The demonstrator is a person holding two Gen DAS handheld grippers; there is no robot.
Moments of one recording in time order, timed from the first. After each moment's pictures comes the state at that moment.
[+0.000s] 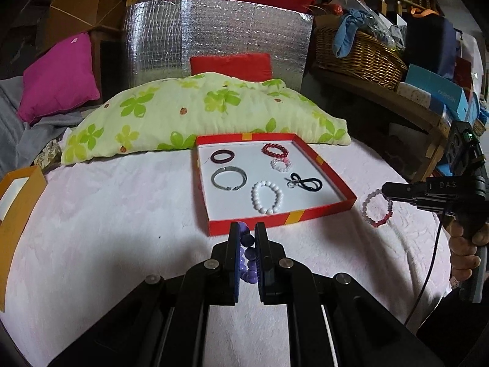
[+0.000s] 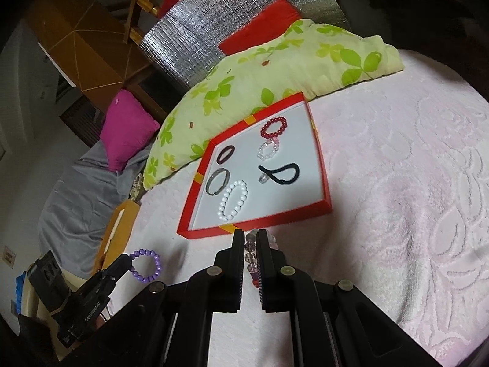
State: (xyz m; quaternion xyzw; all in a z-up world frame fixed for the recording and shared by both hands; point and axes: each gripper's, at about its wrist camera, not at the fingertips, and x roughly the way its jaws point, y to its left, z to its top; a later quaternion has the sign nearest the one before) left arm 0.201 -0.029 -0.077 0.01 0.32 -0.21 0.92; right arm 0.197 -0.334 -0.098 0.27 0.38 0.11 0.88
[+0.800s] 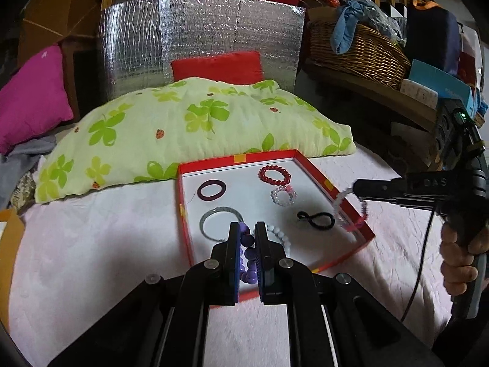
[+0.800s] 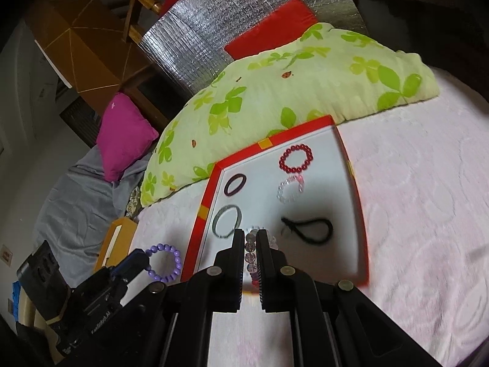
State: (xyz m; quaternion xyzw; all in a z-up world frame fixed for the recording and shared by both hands) left arm 0.296 -0.069 -0.070 0.03 0.32 -0.24 0.92; right arm 0.296 -0.313 -0.085 0.26 0.38 0.11 0.88
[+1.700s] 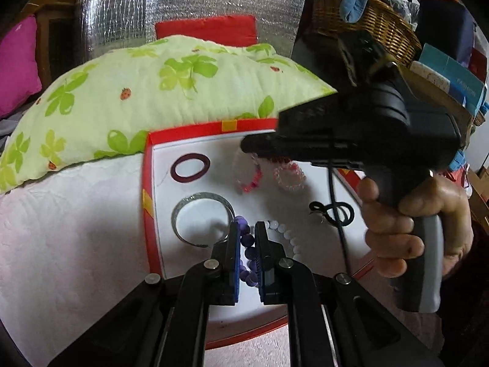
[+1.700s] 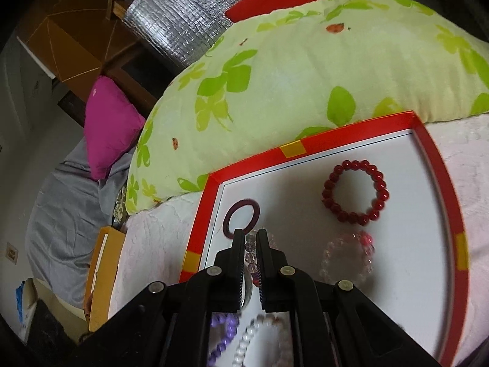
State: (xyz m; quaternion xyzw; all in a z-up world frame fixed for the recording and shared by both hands) left arm 0.360 -0.097 -0.125 0.03 0.39 -0.26 0.88; right arm 0.446 -0.267 -0.141 0.27 0.43 0.14 0.85
